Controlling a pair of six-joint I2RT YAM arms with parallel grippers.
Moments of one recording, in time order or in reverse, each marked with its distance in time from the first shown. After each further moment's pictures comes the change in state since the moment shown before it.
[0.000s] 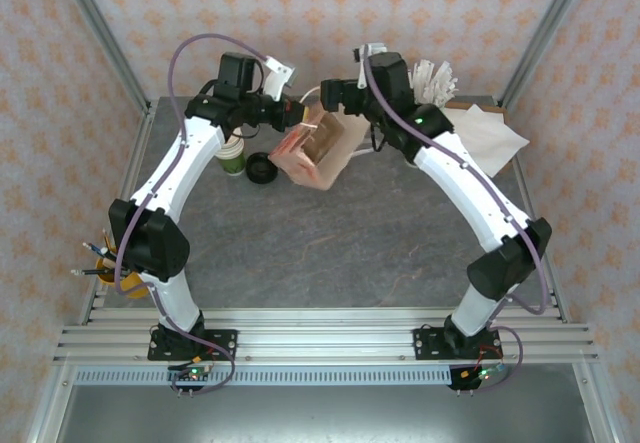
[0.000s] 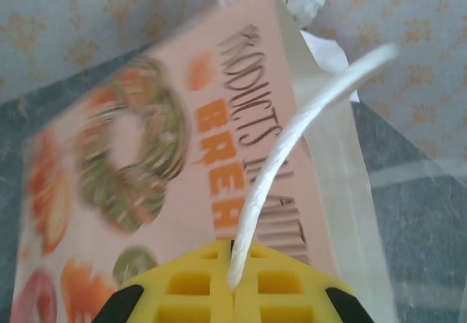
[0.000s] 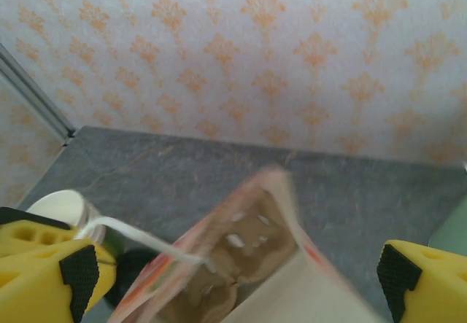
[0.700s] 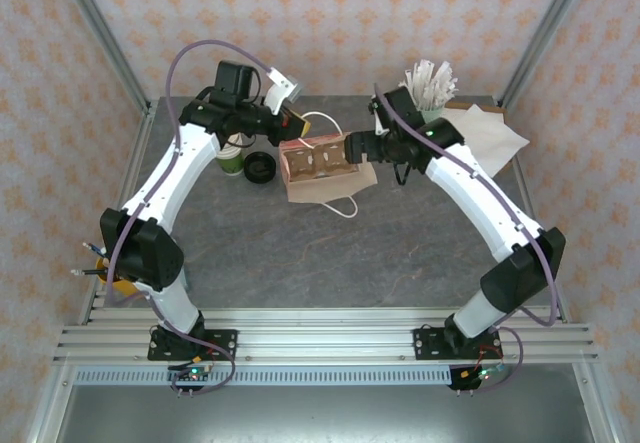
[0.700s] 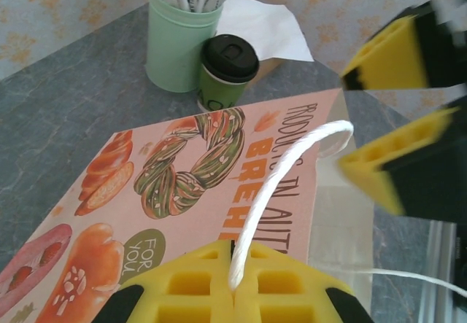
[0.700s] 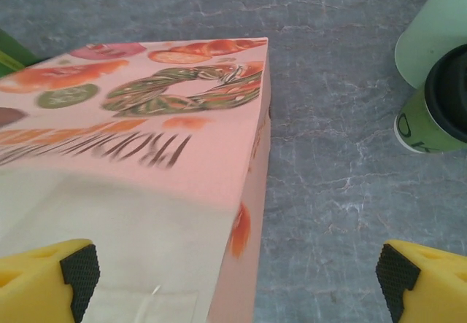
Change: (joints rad) left arm -0.007 -0.073 -0.061 -0.075 0.122 0.154; right arm -0.053 -0.093 -0.267 -0.277 -0.075 -0.003
